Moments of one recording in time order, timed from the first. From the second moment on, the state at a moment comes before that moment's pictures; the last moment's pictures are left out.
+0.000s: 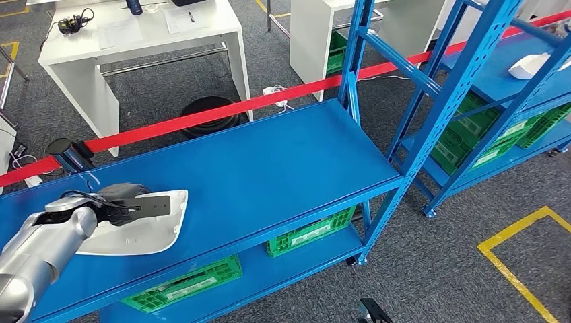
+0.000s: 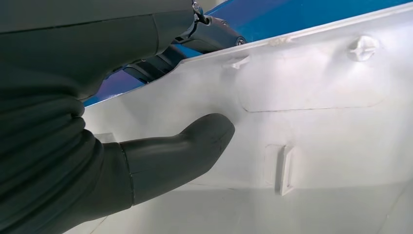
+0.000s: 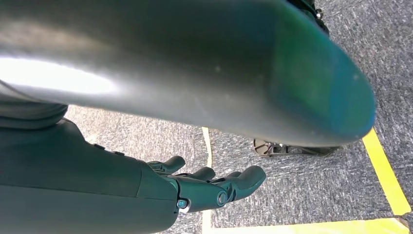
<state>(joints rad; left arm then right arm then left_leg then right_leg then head) -0.98 0.14 -0.68 -0.26 -0.86 -0.46 -0.28 -0.03 0.07 -0.50 -0.17 0.40 0.13 0.13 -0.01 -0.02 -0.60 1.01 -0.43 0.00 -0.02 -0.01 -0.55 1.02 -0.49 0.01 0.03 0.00</state>
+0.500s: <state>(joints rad) -0.96 0.13 -0.57 -0.28 -0.69 -0.40 -0.44 -0.03 0.07 -0.51 -0.17 0.40 0.13 0.12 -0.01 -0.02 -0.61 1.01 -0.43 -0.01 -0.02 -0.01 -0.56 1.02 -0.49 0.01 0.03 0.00</state>
